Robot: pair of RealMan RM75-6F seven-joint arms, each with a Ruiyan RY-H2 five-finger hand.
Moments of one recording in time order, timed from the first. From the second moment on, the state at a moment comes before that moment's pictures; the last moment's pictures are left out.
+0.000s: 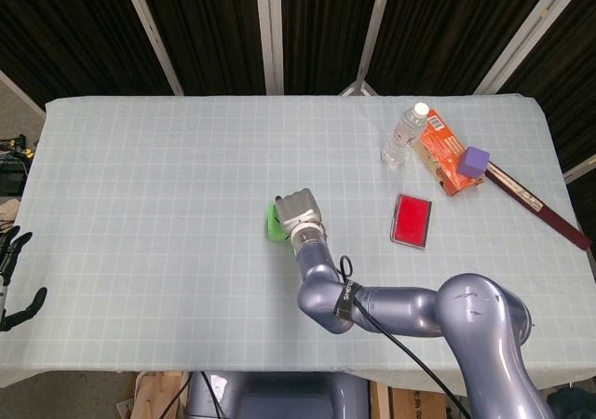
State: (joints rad) left arm -0.03 -1.04 -0.05 -1.74 1.48 1.53 0.01; right arm 1.53 -1.63 0.31 -1.40 0.33 0.92 -1.32
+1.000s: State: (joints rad) left arm -0.03 -1.04 -0.04 -1.74 1.49 1.54 0.03; right arm 1.50 -1.54 0.27 -1.48 0.38 0.90 -1.32
